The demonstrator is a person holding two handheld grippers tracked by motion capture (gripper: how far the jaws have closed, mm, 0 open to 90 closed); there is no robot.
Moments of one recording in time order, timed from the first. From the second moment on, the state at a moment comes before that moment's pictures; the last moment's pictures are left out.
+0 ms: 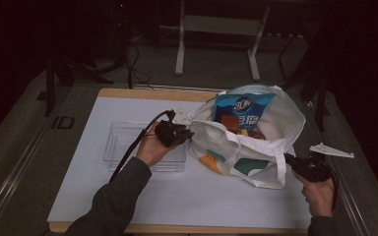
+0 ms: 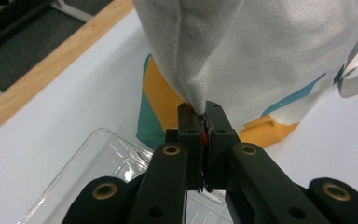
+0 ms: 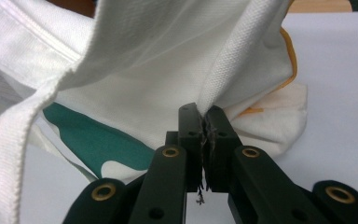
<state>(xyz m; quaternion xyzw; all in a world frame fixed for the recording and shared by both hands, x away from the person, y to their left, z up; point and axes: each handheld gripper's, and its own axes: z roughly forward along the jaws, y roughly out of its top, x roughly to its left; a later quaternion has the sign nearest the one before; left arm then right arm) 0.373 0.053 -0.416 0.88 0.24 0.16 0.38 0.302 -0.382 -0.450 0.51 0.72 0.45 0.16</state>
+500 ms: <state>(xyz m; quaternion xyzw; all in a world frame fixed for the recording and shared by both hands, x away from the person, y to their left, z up) 0.388 0.038 -0.435 0.89 0.27 0.15 0.33 0.313 -0.380 -0.479 0.54 0.72 0.42 0.14</state>
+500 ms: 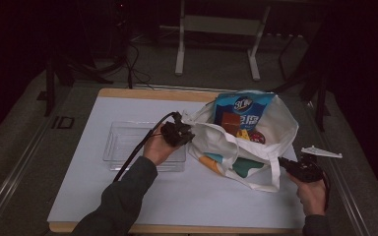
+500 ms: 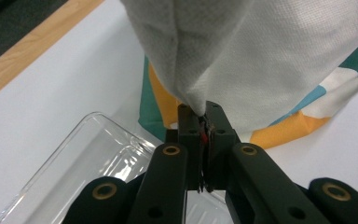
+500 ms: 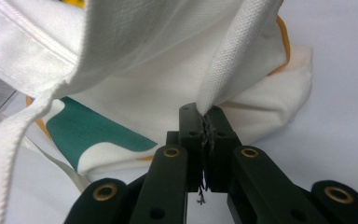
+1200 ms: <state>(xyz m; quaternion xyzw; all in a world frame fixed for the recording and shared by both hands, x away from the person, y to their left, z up) 0.404 0.017 -0.456 0.90 0.29 0.14 0.29 0.329 -0.373 -0.513 0.57 0.72 0.38 0.11</state>
